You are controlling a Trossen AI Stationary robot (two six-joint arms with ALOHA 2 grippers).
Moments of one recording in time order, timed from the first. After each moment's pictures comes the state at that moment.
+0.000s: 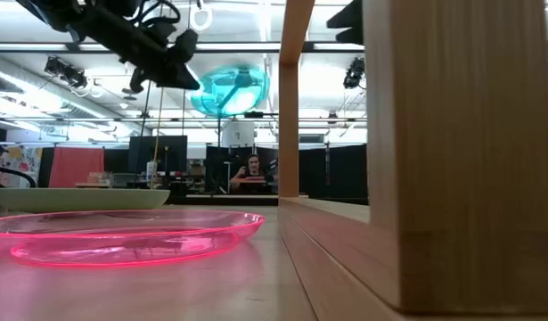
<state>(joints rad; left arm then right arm) 0.37 0.97 0.60 0.12 -0.52 -0.28 0.05 1.10 0.65 0.45 0.58 0.08</state>
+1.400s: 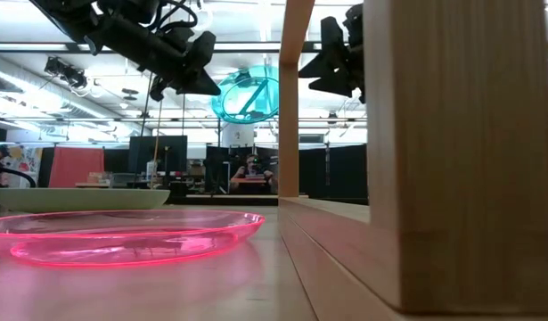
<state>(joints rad) 0.27 1.13 0.60 0.30 -0.52 -0.31 -0.12 1.42 0.65 0.72 0.45 0.22</state>
